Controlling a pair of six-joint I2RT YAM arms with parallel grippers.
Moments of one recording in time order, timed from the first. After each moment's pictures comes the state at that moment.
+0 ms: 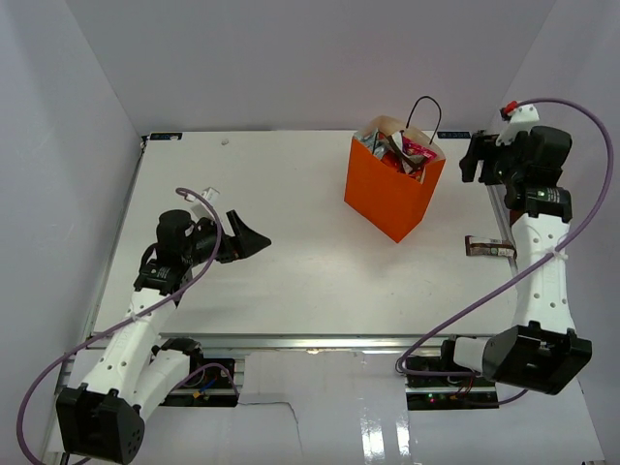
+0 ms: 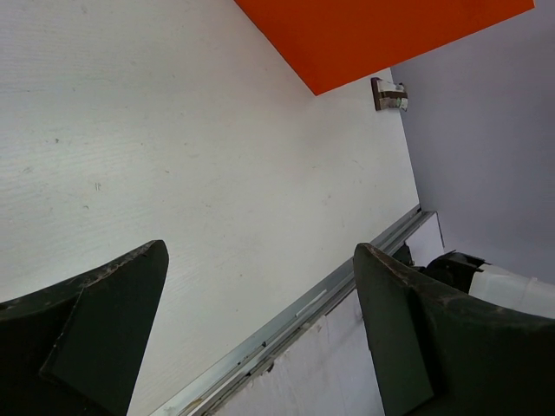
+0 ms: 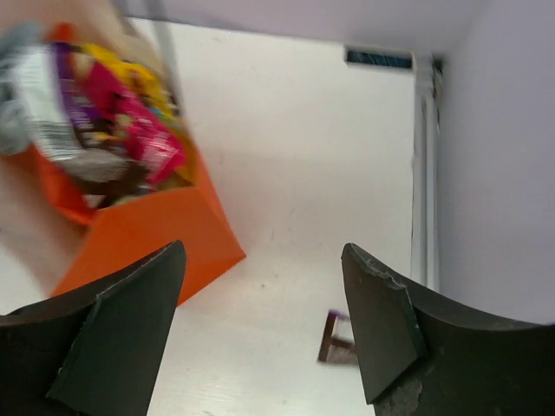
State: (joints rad) left arm -0.18 0.85 0.66 -0.23 0.59 -0.59; right arm -0.18 1.25 1.42 -0.50 -0.38 -0.19
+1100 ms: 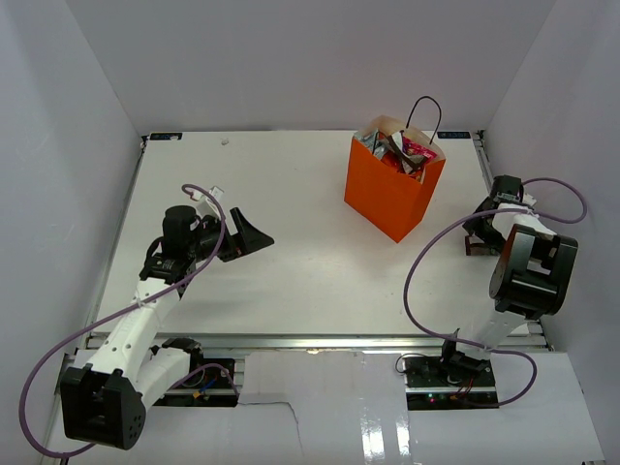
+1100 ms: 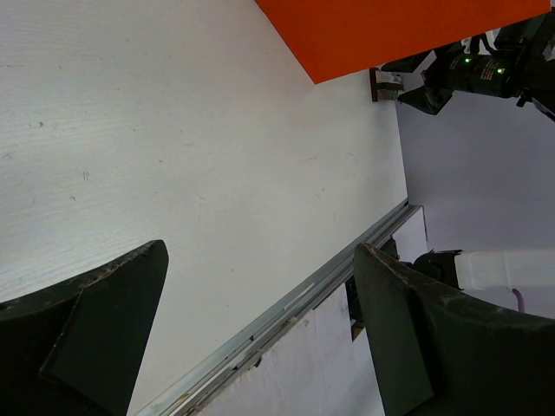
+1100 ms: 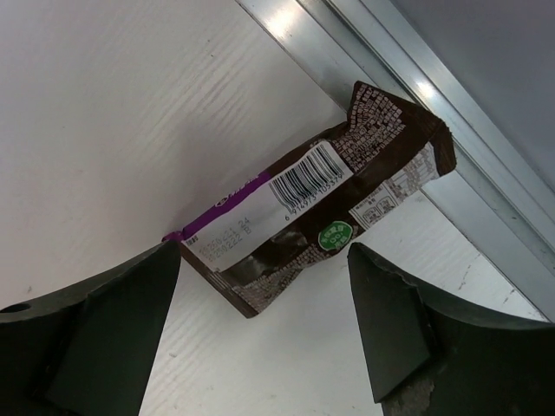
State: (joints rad) left arm -0.18 0.95 0.66 -0.20 0.63 -0.63; right arm -0.30 1.68 1.05 -0.43 0.28 0.41
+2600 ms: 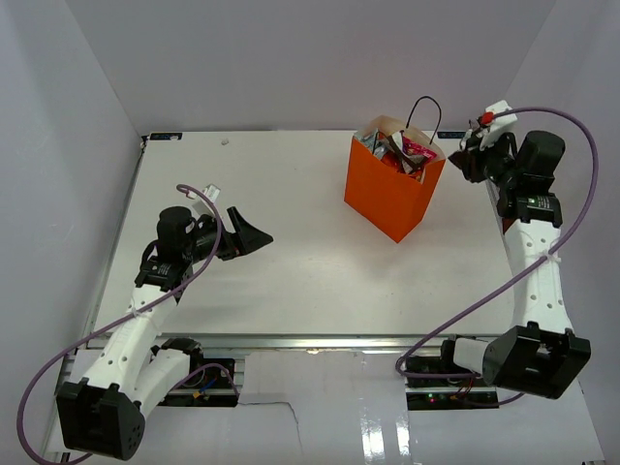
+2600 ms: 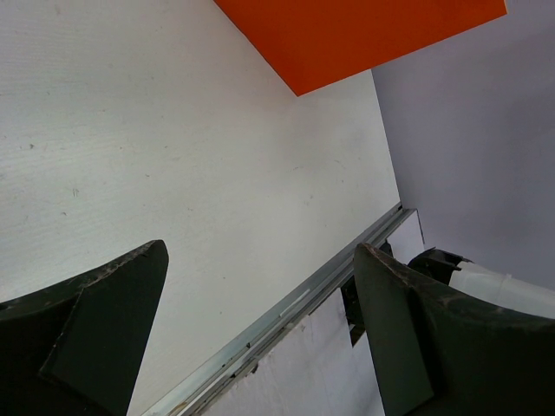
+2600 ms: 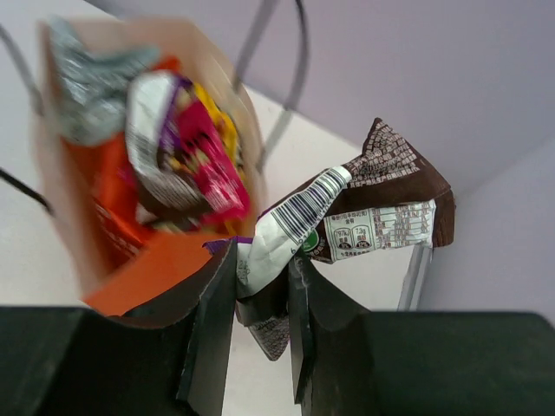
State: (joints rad) left arm -0.18 0.89 0.68 -0.20 0.63 -0.63; right arm -0.19 1.21 1.21 -0.28 -0.52 -0.34
